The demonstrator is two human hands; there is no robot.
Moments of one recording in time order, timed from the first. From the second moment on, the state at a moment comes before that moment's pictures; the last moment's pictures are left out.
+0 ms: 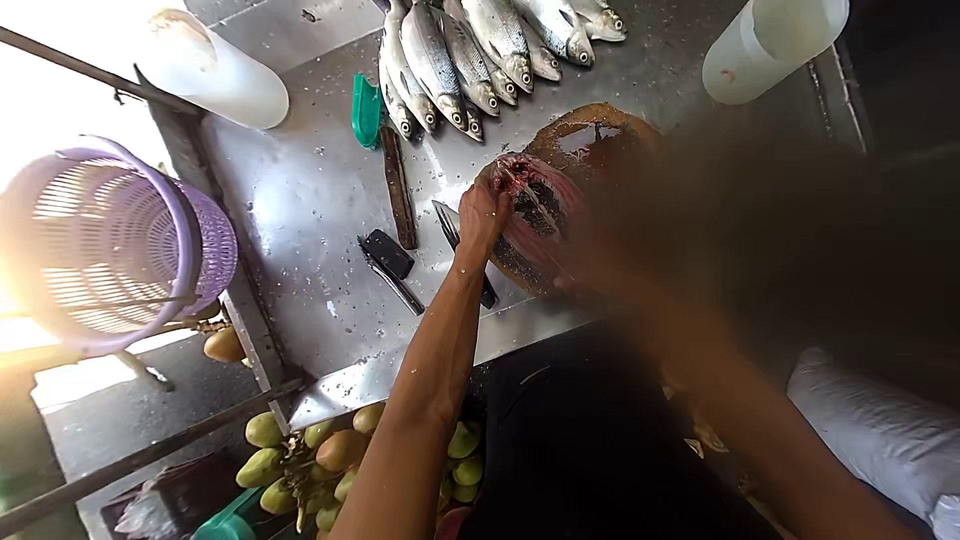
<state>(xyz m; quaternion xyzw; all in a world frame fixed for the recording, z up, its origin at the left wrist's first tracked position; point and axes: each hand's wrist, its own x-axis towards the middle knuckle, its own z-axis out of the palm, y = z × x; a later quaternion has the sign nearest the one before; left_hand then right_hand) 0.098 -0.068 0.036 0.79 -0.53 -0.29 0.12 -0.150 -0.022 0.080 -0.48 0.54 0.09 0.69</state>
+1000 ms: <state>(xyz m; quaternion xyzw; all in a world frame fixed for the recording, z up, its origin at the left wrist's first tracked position) 0.024 -0.002 0.019 0.60 -0.01 -0.51 0.61 -0.145 -0.012 0.062 -0.89 0.42 0.04 0.19</state>
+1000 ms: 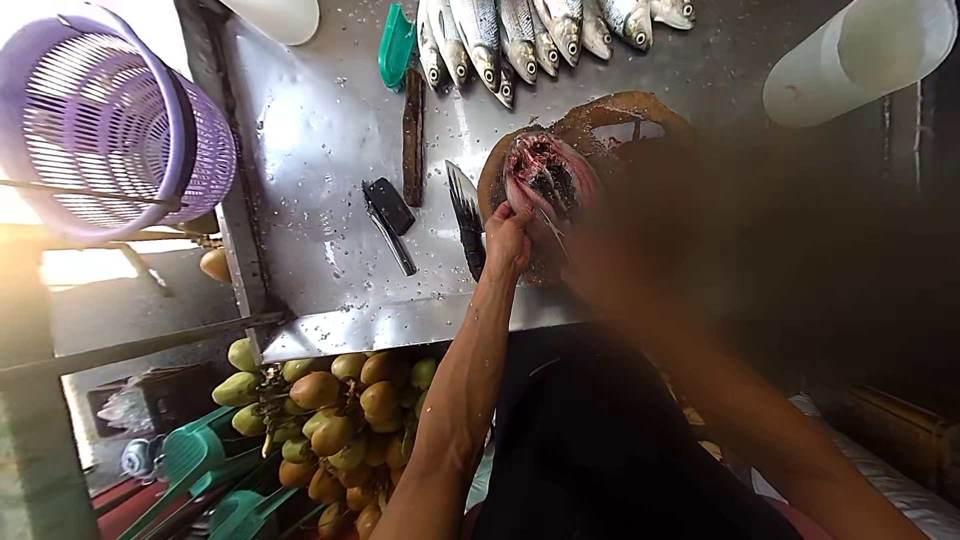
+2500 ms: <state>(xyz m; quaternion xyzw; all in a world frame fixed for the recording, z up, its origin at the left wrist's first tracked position) 0.038 -0.010 0.004 0.58 -0.02 -0.55 0.60 -0.151 -0.013 0.077 -0.41 0.36 -0.36 0.76</state>
